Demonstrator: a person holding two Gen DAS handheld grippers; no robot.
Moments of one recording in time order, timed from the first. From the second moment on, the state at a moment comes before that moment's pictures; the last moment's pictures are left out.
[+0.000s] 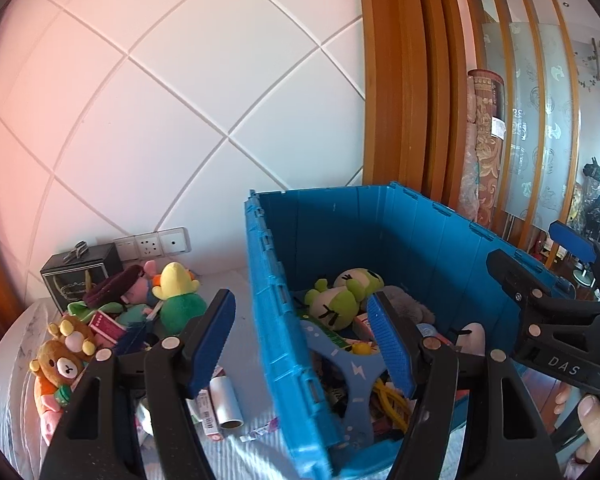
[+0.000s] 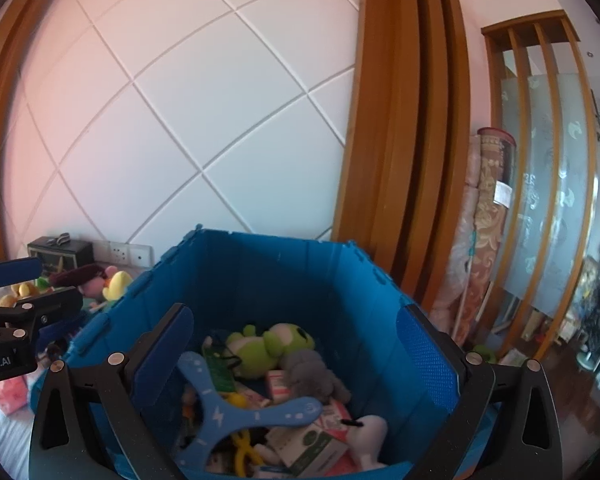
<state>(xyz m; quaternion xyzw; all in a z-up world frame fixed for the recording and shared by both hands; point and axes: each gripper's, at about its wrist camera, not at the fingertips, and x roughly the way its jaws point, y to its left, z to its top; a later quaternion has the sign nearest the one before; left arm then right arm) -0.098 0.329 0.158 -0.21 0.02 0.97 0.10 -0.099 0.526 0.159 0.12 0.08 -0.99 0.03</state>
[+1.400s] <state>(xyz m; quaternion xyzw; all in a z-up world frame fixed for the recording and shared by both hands) -0.082 -0.020 -0.059 -0.43 -0.05 0.90 -0.10 -0.104 0.252 0.018 0.29 0.12 -0.92 0.24</state>
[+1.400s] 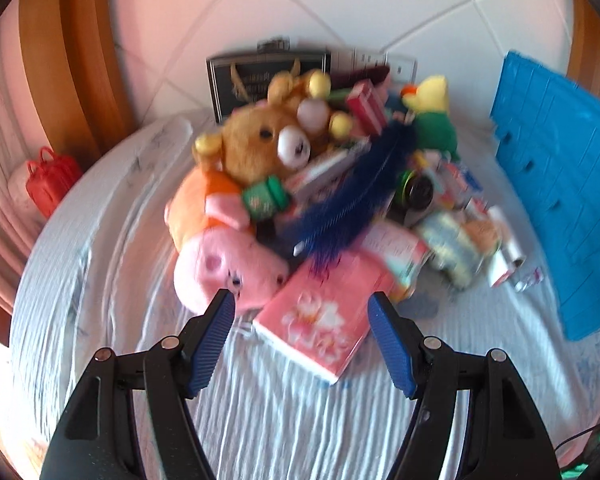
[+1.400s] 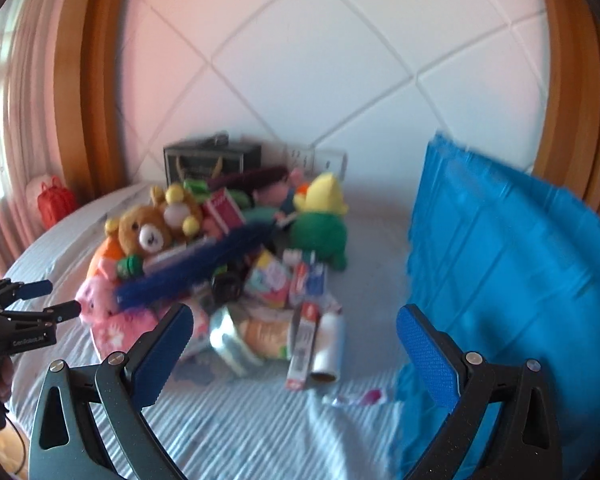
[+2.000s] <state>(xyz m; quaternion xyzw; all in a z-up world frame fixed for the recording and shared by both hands) -0.158 -0.002 -0.104 -0.49 -0.02 0.87 -0.05 -0.179 0.242 -0.096 0.45 0.11 -0.87 0.19</state>
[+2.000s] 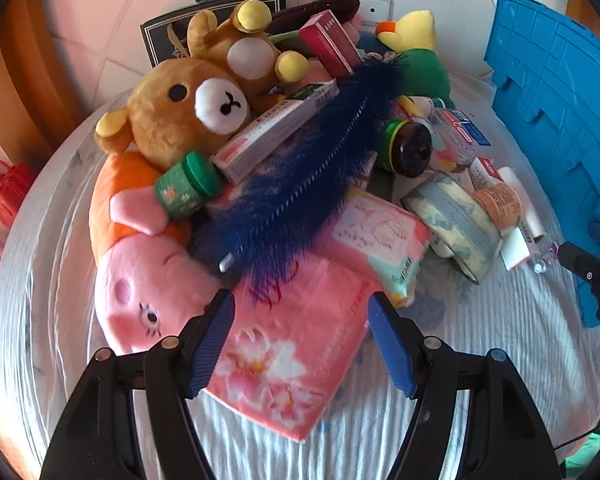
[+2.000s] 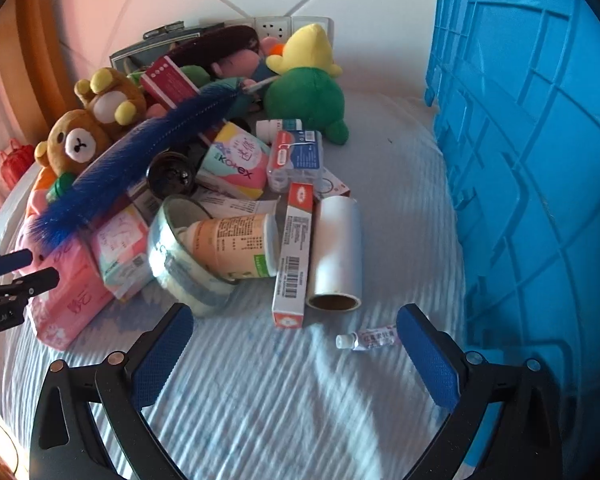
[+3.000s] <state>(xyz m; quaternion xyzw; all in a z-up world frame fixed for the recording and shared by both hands) -0.143 -0.131 -0.126 -0.54 -0.08 0.82 -0.16 -0.239 0.220 -0.178 0.57 0.11 -0.79 0.19</state>
